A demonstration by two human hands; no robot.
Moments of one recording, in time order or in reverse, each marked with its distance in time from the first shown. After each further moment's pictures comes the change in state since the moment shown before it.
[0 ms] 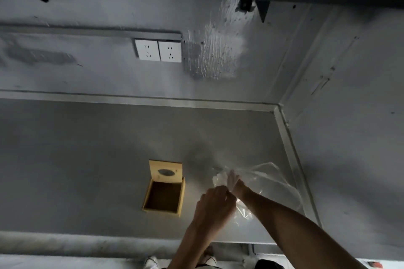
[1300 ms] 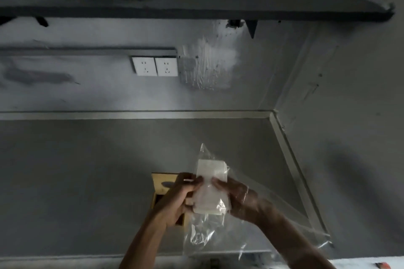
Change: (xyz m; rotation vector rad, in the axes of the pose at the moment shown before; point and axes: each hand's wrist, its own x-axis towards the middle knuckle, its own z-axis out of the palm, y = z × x) left_hand 0.021 -0.054 -0.074 -0.973 -0.131 -0.168; right_hand -0.140 -0.078 -0.066 1.240 -0.620 -0.290
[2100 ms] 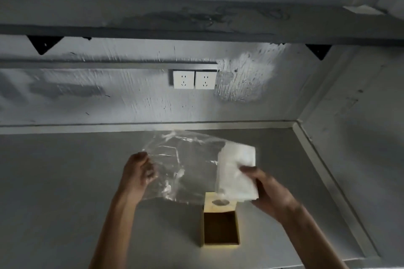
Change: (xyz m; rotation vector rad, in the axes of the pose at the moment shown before) left_hand 0.024 0.119 -0.274 -0.388 0.309 0.227; right_hand 0.095 -0.021 0.131 0.031 0.191 -0.196
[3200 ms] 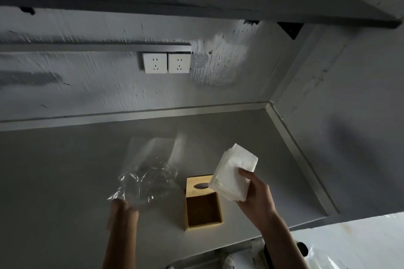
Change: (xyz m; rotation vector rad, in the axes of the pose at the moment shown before) left_hand 0.047 -0.181 -0.070 0.399 0.483 -0.162; right_hand -0.026 0.061 -0.020 0.222 0.379 -0.156
